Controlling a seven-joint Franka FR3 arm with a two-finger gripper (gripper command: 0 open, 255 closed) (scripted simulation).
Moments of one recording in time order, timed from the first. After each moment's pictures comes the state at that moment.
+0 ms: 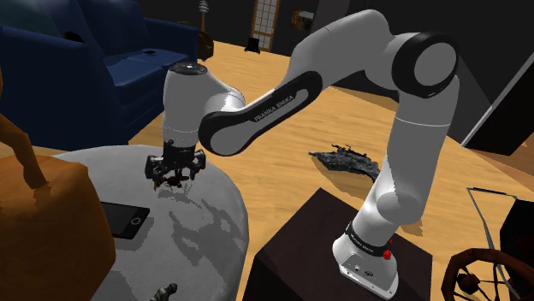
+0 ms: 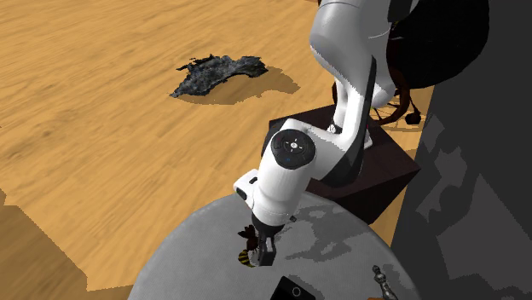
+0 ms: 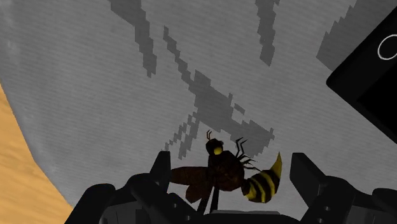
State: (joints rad) arm 0.10 0.24 0.57 -2.03 -0.32 2.36 1.15
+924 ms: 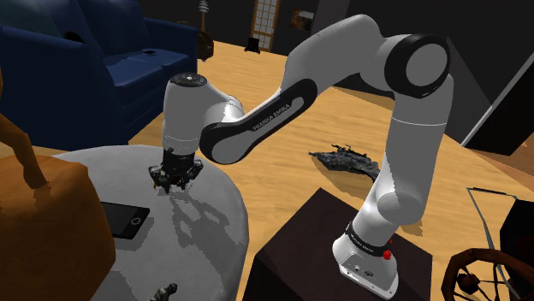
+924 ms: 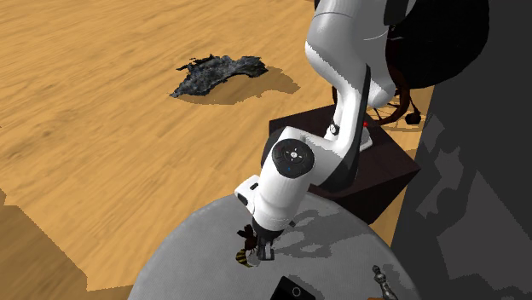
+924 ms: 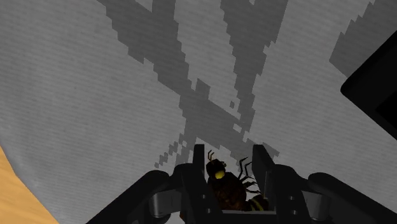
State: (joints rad) arm 0.11 0.27 0.55 -2.05 -0.36 2.41 1.19
